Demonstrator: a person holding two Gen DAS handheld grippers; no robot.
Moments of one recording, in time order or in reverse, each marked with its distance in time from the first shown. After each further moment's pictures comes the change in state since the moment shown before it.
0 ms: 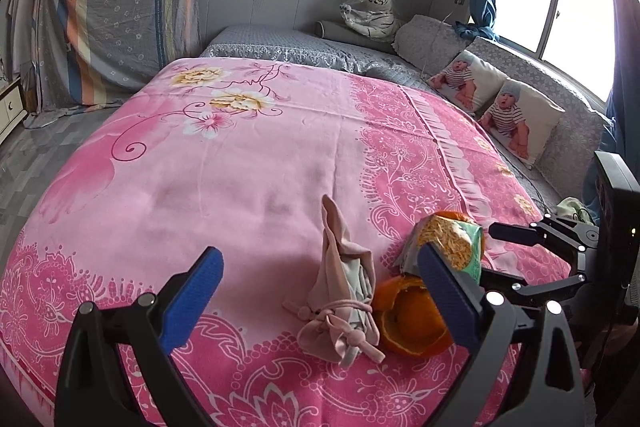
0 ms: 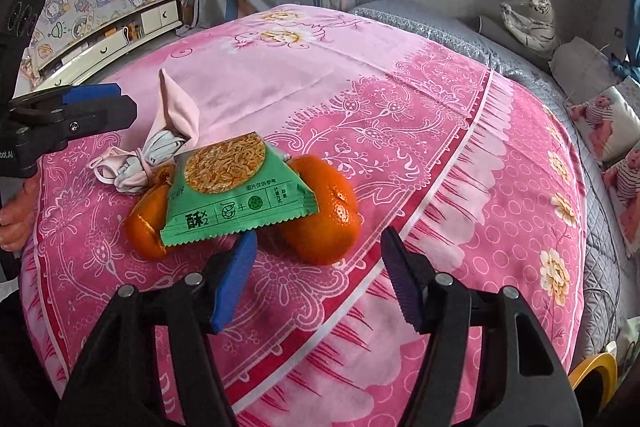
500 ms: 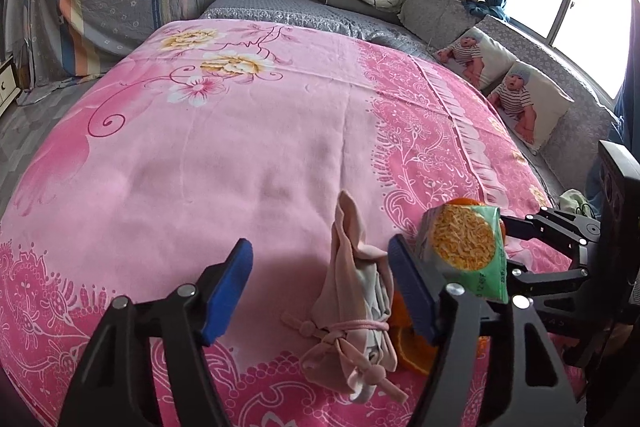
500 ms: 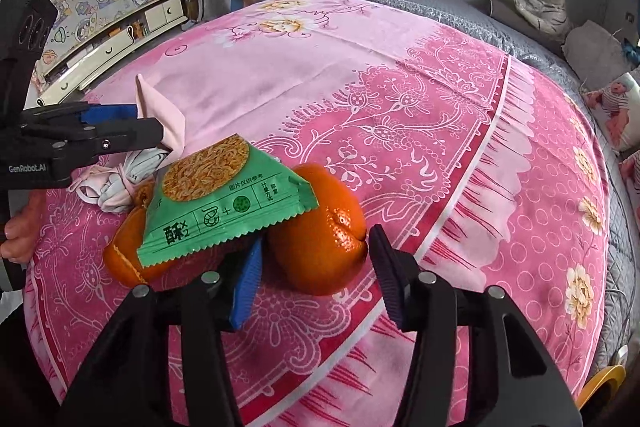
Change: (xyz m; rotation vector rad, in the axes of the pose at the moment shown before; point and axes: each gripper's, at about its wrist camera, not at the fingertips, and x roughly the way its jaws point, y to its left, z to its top) left arm 0.039 0.006 0.006 -0.036 0.141 -0.014; right arm 0.028 -0.010 0.015 0.027 0.052 0.067
